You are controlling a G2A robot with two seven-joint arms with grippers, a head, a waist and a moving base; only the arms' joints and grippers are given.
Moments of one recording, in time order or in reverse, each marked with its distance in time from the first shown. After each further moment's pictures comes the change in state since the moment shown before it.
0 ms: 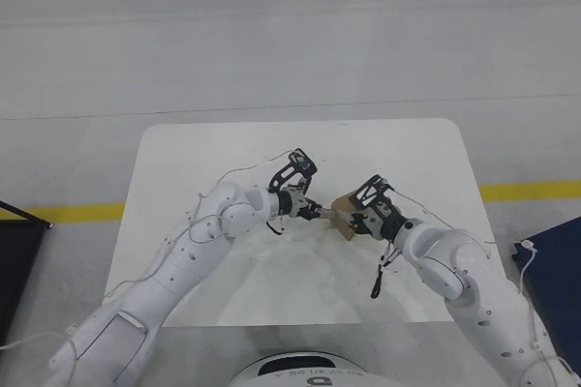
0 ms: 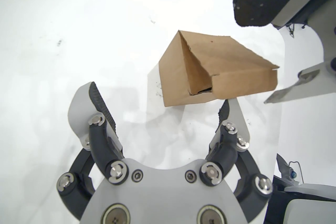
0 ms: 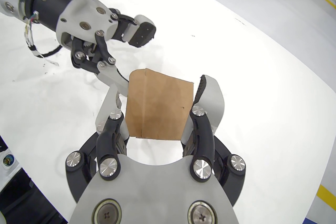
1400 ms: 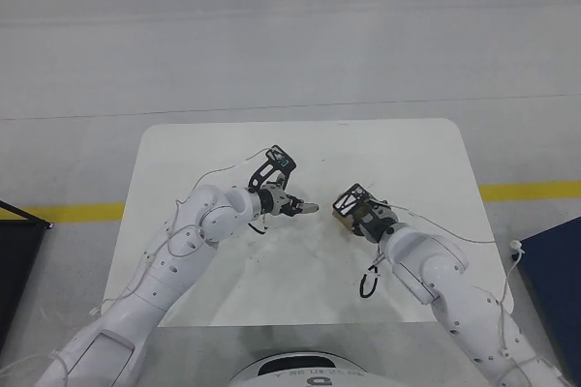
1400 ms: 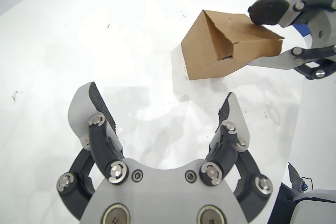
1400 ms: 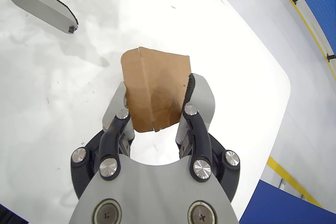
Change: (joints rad) left arm 0.088 0.043 -0.111 -0.109 0.051 0.048 -0.037; right arm 0.047 -0.031 -0.142 -0.013 -0.345 0.125 0.162
